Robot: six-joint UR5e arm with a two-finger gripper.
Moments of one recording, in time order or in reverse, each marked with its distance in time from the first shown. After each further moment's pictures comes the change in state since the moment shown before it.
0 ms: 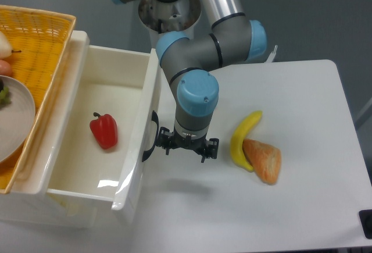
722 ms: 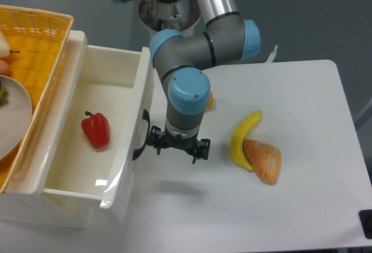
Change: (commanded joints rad) arm -0.029 0.021 0.000 0.000 -0.028 -0.002
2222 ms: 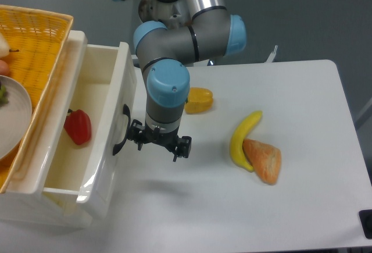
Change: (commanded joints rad) arm -0.055 0.020 -0.012 -0.009 -0.012 -0.002
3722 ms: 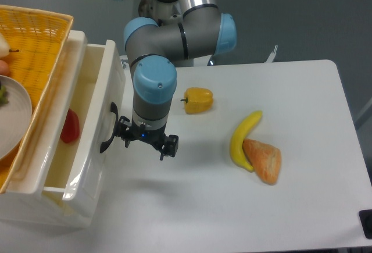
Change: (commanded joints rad) arm -0.038 0.021 -0.005 -0.008 -0.028 0.000
